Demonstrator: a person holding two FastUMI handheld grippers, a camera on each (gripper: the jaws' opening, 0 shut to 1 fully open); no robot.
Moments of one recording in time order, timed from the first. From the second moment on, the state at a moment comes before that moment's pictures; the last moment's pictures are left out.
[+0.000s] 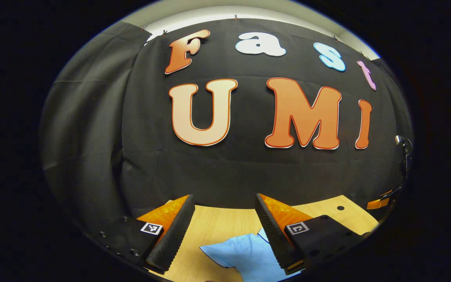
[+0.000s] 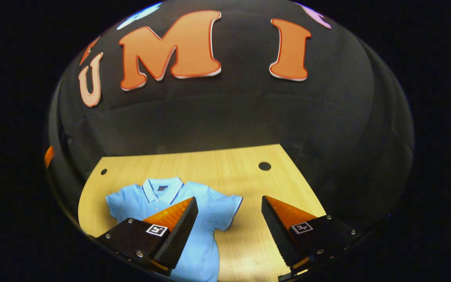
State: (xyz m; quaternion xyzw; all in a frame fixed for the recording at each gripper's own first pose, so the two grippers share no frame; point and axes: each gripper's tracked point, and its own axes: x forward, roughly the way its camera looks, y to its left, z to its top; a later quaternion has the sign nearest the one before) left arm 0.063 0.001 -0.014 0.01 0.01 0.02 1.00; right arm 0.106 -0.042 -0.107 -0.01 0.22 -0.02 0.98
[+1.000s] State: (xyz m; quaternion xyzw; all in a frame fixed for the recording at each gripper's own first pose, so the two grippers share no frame) left arm 0.083 0.100 -0.076 0.00 0.08 0.11 0.99; right arm 0.211 -0.052 -0.295 0.04 0.50 -0.07 0.86
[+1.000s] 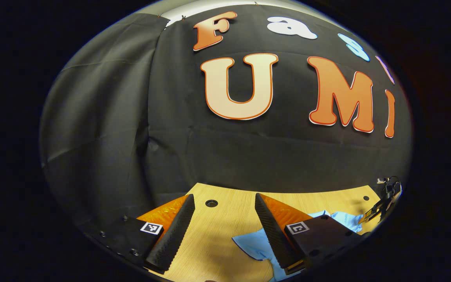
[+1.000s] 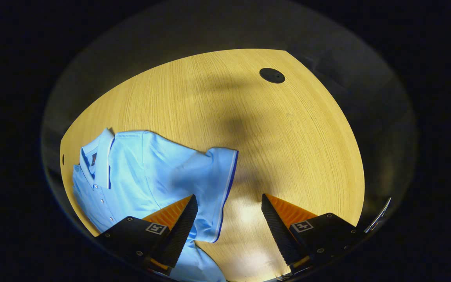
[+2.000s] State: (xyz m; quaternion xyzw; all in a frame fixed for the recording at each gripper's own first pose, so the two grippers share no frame) left arm 0.082 0.109 -0.087 0.00 0.10 0.09 0.99; right arm 0.216 -0.023 -0.258 0.00 0.45 -0.05 0.89
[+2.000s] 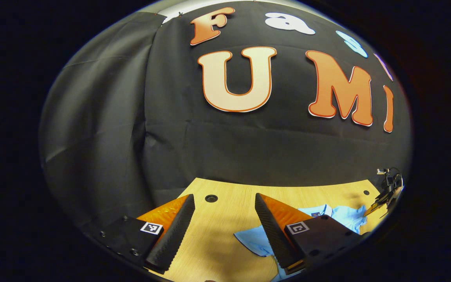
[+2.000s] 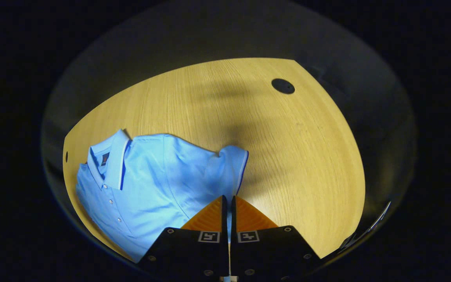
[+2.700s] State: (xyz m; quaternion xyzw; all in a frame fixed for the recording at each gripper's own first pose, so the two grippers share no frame) left arm 0.052 0.186 -0.085 0.01 0.08 0.09 0.99; right arm 0.180 0.124 -0.191 -0.07 0.38 0.03 0.92
